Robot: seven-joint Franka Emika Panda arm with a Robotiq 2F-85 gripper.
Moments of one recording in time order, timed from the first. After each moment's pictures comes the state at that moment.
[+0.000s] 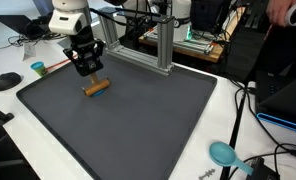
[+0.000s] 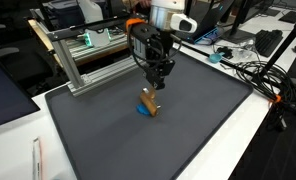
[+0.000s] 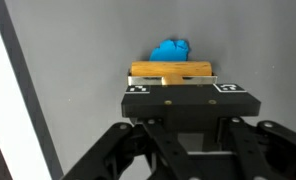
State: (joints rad) arm -0.10 0.45 0.01 -1.80 -0.25 2.31 -1.26
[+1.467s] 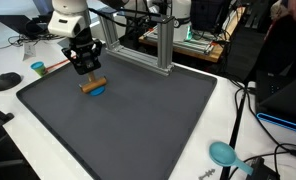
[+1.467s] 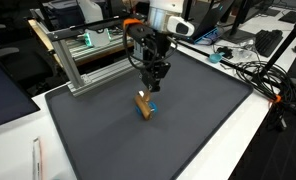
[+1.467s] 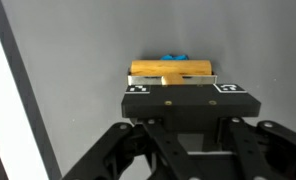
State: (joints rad) arm -0.08 0.46 -0.02 -1.80 -0.32 2.30 -1.18
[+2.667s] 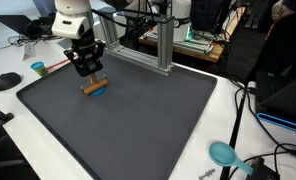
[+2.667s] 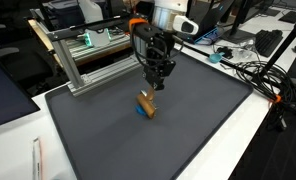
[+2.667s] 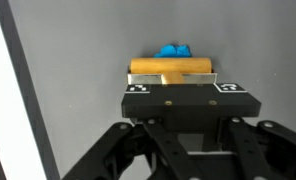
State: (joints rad) arm -0.07 0.46 0.00 -1.79 -0.33 2.30 -1.20
